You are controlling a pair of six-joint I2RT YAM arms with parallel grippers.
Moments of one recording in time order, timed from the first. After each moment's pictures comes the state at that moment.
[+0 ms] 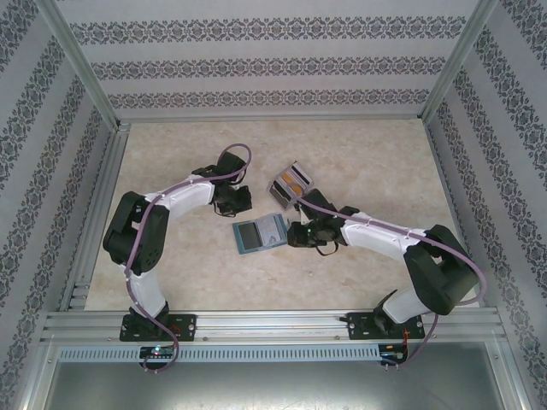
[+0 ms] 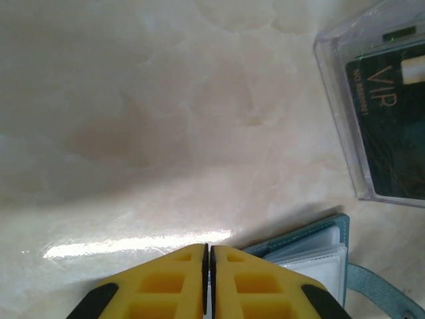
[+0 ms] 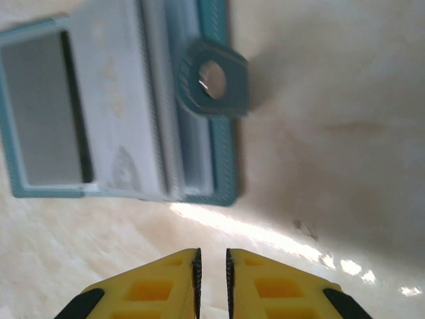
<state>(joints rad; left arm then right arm) -0.43 1.84 1.23 -0.56 0.22 -0.69 0.66 1.49 0.78 -0.39 -0.24 0.63</state>
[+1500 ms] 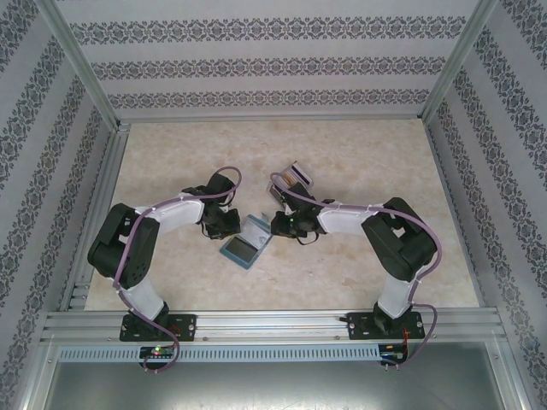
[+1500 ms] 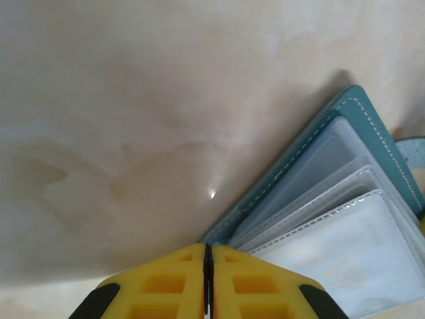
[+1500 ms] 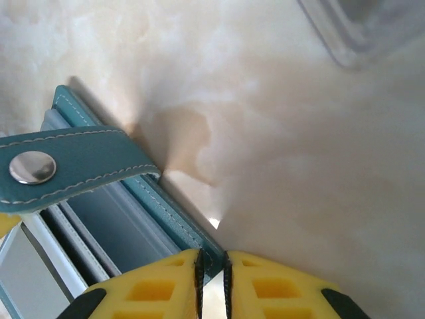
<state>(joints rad) -0.42 1.70 0.97 -0.56 0.25 -0.69 0.66 1.82 0.96 -0.18 -0.29 0.75</state>
